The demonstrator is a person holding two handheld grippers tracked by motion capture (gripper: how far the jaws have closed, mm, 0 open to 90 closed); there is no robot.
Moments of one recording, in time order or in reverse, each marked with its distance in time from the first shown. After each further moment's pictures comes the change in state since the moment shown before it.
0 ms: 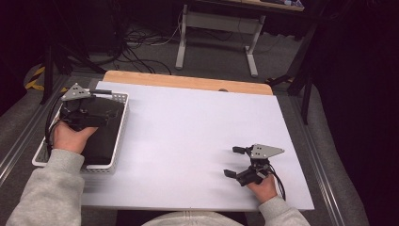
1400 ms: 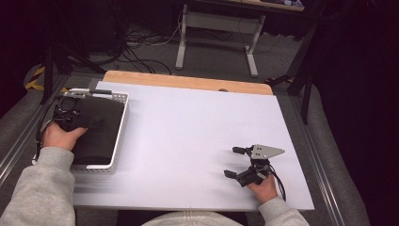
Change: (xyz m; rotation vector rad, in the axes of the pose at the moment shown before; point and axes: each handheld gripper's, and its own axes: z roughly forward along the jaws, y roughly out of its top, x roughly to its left) left arm 0.042 -0.030 0.023 0.335 0.127 -0.149; right arm 0.001 0.000 -0.001 -0.001 0.005 -0.005
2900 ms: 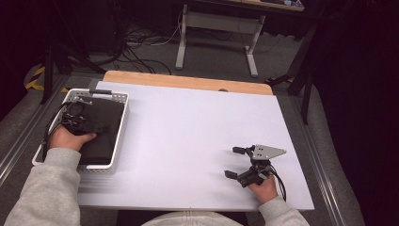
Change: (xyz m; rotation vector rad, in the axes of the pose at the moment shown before) left arm 0.004 -0.011 0.032 0.098 -0.045 -0.040; right arm 0.001 0.001 -0.003 -0.030 0.018 -0.007
